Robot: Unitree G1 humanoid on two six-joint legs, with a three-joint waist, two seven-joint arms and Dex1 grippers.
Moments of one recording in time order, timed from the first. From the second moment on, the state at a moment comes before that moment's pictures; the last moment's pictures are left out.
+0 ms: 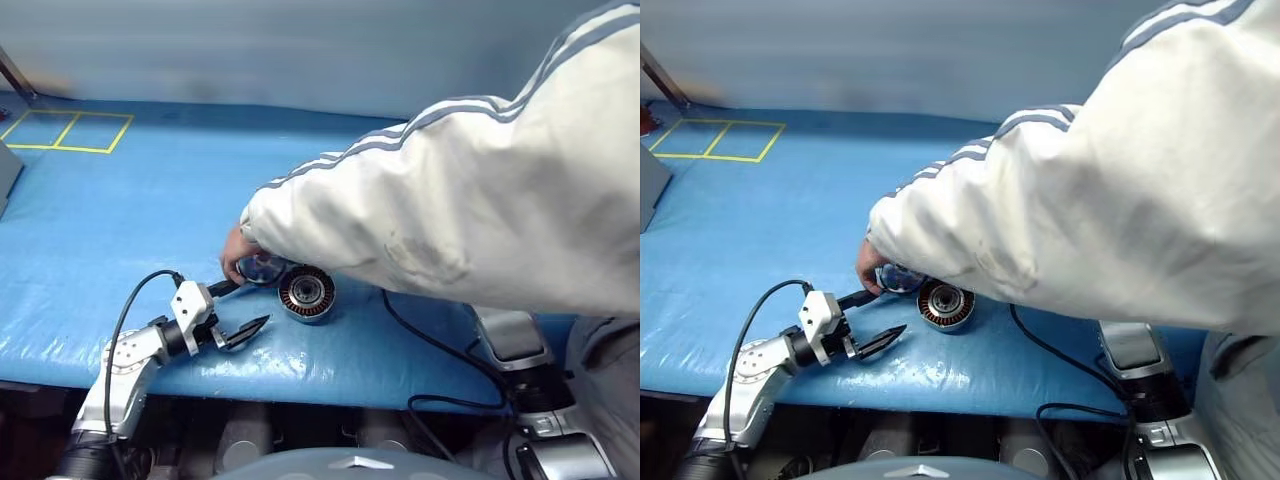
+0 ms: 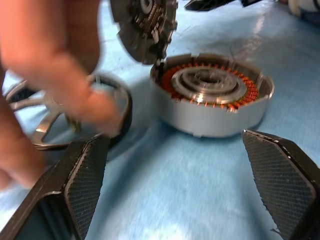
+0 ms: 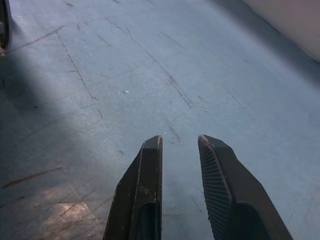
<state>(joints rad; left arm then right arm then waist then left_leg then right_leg) 0.11 0.52 0.00 0.01 -0.33 -0.12 -0.94 -0.23 -0.47 0.10 -0.13 0.00 0.35 0.56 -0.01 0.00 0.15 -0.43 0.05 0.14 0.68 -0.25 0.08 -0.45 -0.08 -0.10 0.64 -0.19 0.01</state>
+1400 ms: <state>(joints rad) -0.81 0.85 -0.50 0.07 0.24 0.02 -1.48 -0.04 -0.53 0.08 -0.33 0.21 0.51 0.66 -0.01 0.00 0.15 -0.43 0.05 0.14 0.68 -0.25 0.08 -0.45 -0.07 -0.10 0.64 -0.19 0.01</state>
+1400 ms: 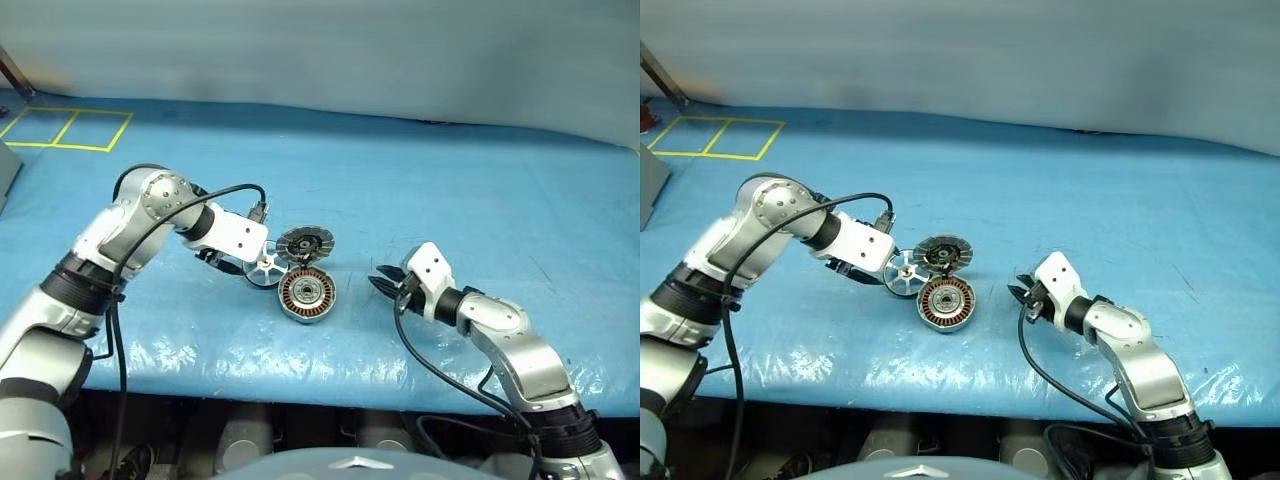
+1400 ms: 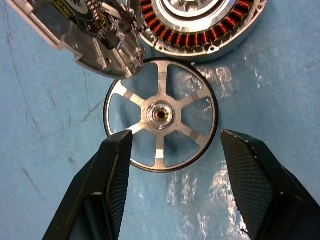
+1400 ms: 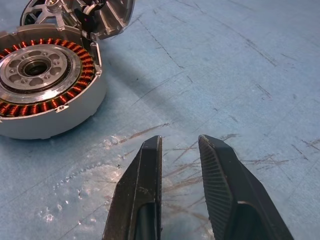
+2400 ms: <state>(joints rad) -0.87 0.67 -0.58 0.33 0.45 -0.08 -1.43 -0.03 -0.56 0.08 -0.37 0.22 0.55 0.67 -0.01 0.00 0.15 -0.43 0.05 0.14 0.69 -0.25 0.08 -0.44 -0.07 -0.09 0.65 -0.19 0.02</state>
